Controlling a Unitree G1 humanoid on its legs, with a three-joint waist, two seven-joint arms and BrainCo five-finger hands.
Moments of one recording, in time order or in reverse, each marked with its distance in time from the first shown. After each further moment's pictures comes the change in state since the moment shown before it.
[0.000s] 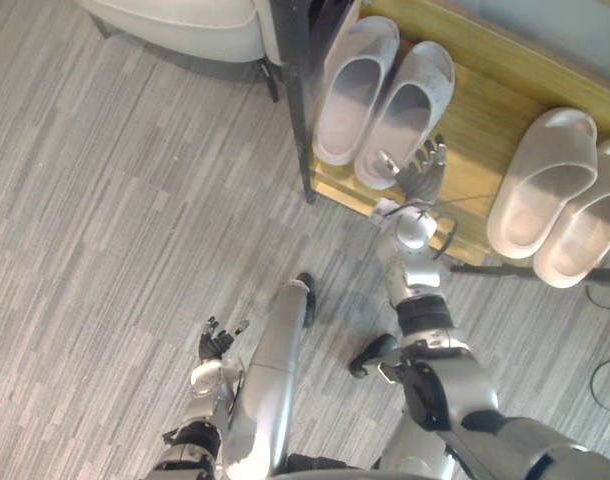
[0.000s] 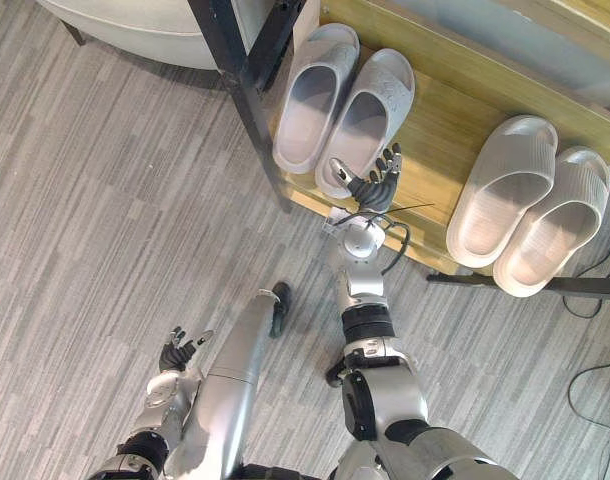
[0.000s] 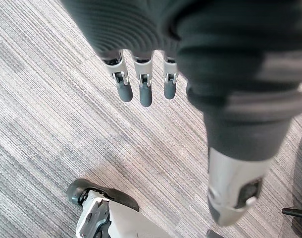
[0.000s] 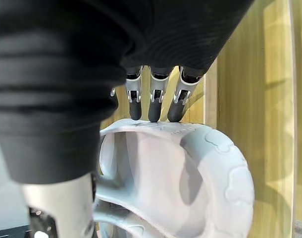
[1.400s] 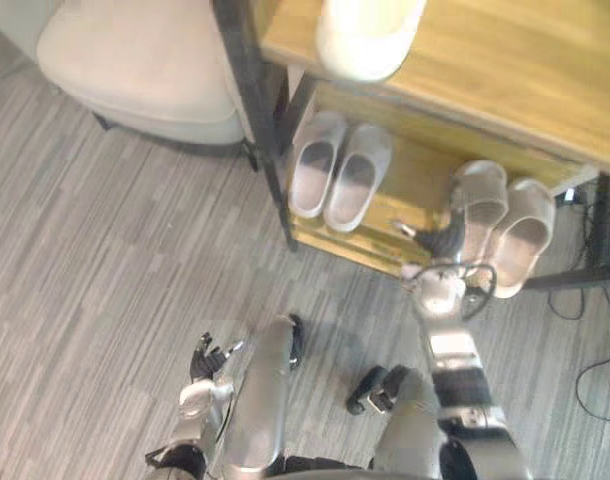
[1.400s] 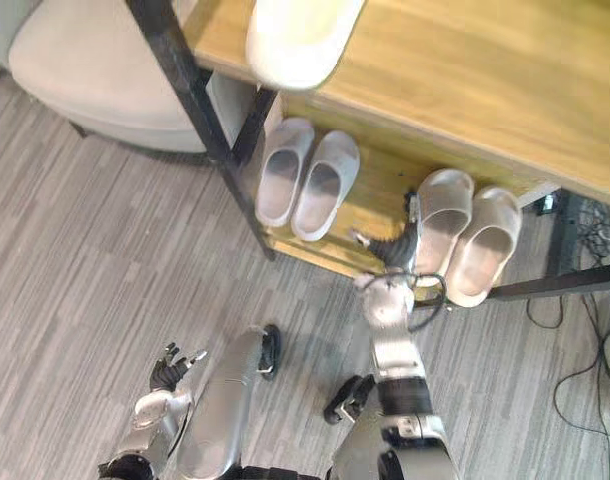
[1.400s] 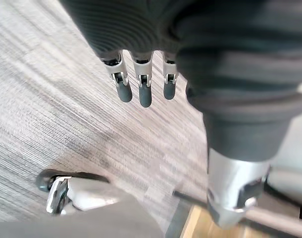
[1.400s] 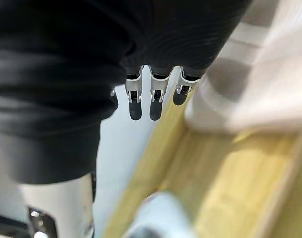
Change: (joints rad) left arm 0.140 0.112 -0.148 -0.038 -0.029 -0.006 -0.044; right arm 0.560 -0.138 0.110 -0.393 -0.377 0.098 0.102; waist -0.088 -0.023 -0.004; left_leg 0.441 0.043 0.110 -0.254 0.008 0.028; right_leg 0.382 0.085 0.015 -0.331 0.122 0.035
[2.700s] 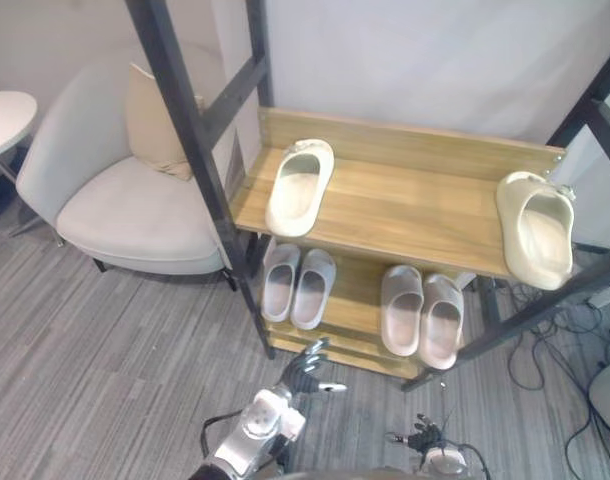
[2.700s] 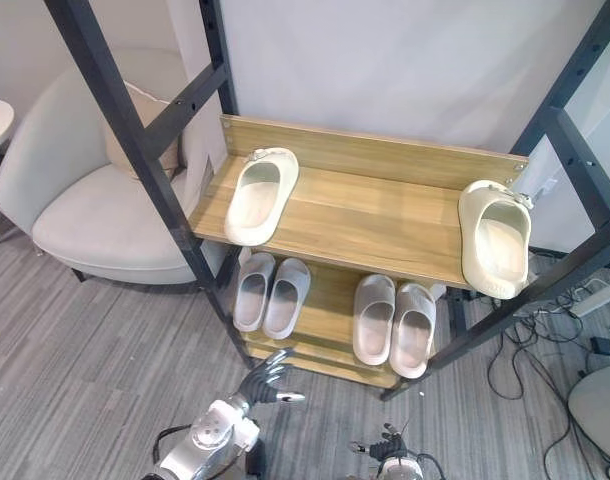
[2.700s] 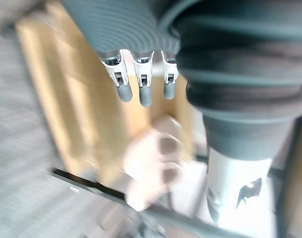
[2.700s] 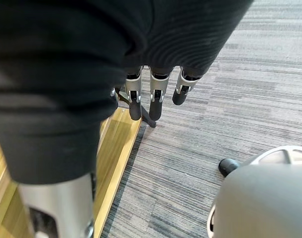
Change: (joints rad) left arm 0.071 -0.015 -0.582 -0.508 0.188 0.002 -0.234; right arm 0.308 0.024 -0.077 0.872 0.077 -0.049 0.305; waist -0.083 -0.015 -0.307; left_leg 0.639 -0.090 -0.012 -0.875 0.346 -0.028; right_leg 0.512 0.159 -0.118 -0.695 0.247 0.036
